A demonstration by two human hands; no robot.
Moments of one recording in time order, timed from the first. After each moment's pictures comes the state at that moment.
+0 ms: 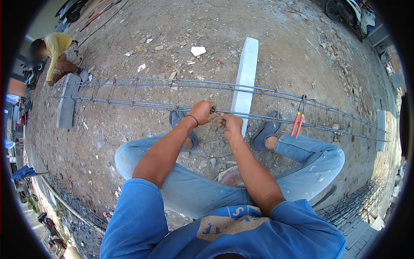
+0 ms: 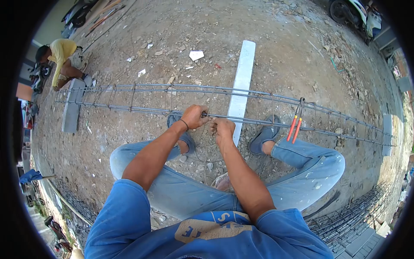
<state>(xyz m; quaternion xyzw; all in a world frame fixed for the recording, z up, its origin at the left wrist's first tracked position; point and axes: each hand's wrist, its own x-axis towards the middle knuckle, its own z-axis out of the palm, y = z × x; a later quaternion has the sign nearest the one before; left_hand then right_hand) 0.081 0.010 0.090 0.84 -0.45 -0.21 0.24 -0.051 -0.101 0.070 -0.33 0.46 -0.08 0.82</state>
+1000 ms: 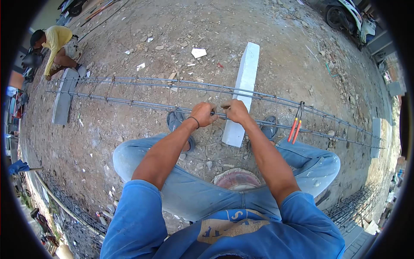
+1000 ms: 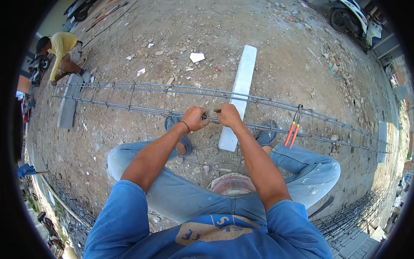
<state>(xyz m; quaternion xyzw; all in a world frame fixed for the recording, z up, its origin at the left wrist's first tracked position) 0.079 0.008 0.095 0.85 -0.42 -0.20 0.25 -0.007 -0.175 0.089 -0.91 0.13 -0.06 0.38</state>
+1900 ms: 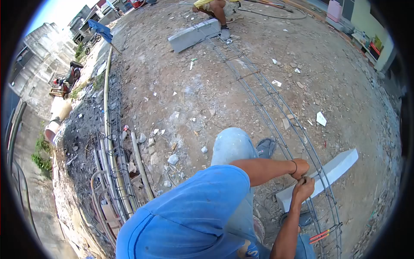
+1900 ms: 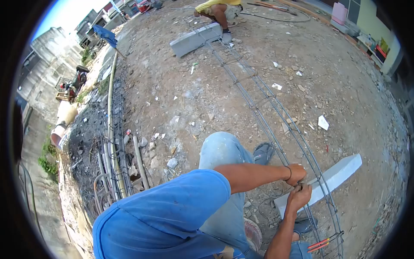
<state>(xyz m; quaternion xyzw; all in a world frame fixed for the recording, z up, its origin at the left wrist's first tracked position) 0.088 0.003 0.067 0.85 -0.41 -0.18 0.26 -0.029 -0.089 0.104 -0.94 0.11 -0.18 0.28</state>
